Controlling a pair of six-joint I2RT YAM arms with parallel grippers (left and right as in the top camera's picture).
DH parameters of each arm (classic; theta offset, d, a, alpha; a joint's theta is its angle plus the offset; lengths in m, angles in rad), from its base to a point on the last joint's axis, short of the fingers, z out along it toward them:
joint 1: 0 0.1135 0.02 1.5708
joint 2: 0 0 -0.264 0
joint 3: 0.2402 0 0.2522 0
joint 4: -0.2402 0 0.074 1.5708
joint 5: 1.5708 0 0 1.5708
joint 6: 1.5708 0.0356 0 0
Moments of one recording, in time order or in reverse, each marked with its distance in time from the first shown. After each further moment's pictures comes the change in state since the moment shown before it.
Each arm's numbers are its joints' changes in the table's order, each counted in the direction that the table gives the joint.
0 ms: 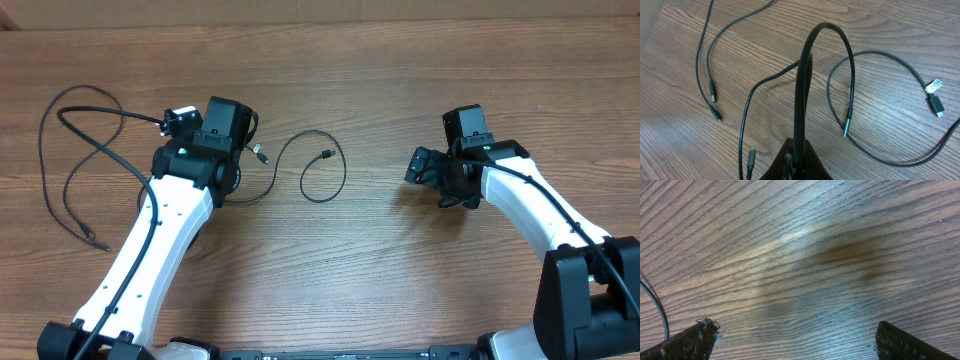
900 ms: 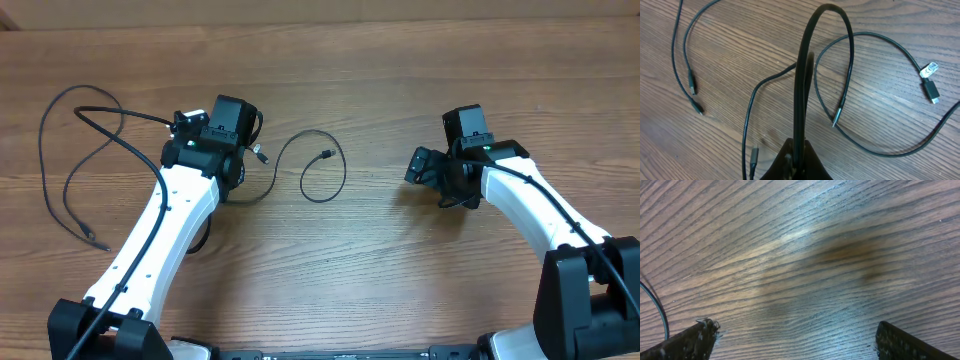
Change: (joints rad) left arm 0.000 -0.060 0.000 0.008 0.074 -0.011; right arm 0.000 0.000 0.000 0.000 0.000 0.000
